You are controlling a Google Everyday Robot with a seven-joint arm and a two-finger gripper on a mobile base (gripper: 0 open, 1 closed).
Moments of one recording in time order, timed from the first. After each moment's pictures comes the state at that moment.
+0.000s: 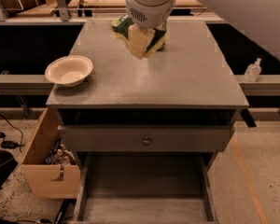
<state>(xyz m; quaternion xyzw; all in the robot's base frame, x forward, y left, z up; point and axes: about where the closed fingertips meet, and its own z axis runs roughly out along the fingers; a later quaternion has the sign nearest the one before) 0.591 -0.032 1.009 -0.45 0.84 -0.15 0.26</state>
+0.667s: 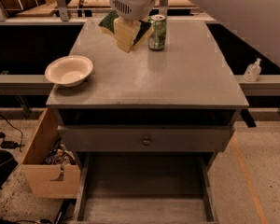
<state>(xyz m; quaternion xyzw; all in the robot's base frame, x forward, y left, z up) 0.594 0.002 1.025 -0.48 0.82 -0.15 0.27</state>
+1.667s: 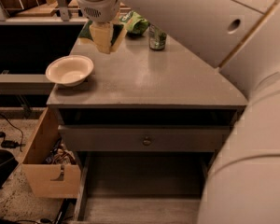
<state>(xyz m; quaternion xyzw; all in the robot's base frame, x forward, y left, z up) 0.647 0.063 0.992 -0.56 0.78 -0.18 0.21</state>
